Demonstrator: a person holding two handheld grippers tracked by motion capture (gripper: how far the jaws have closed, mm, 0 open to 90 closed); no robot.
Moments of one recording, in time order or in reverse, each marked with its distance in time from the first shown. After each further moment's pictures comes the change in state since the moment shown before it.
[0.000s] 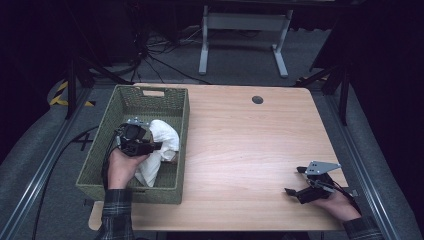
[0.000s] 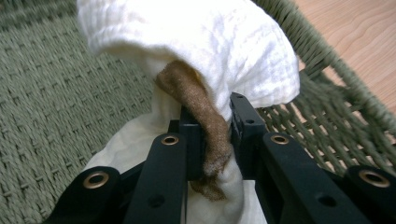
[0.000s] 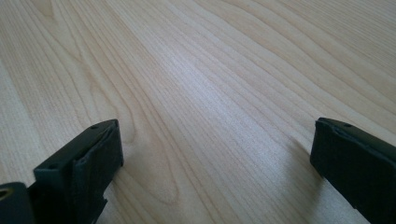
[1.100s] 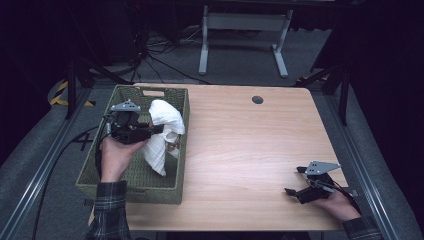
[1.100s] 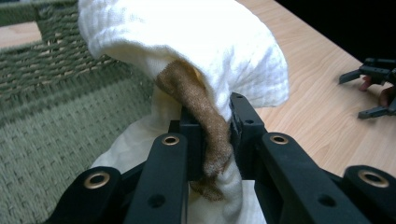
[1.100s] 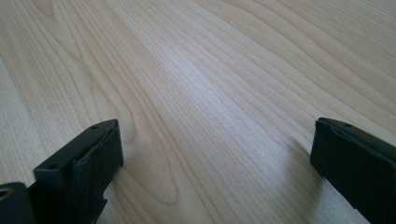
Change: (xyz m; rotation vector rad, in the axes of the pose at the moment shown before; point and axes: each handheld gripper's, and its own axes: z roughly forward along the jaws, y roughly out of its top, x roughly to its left) left arm -0.017 0.036 -0.045 -0.195 -0.096 0.077; right arm 0.000 0.000 0.000 0.001 0.001 -0.005
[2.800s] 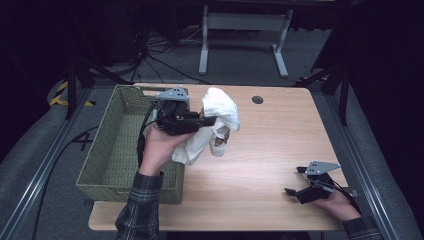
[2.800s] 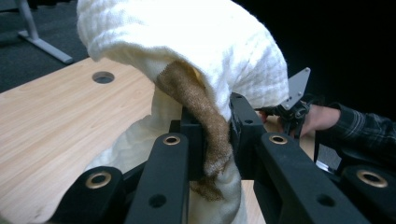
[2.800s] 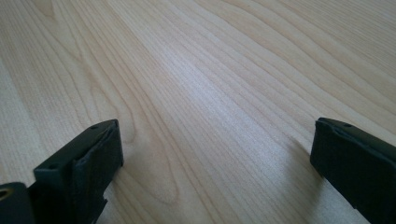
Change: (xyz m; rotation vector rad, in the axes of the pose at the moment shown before) left arm -0.097 0.065 0.049 -0.096 -0.325 0.174; right arm 0.000 0.000 0.000 0.000 0.000 0.000
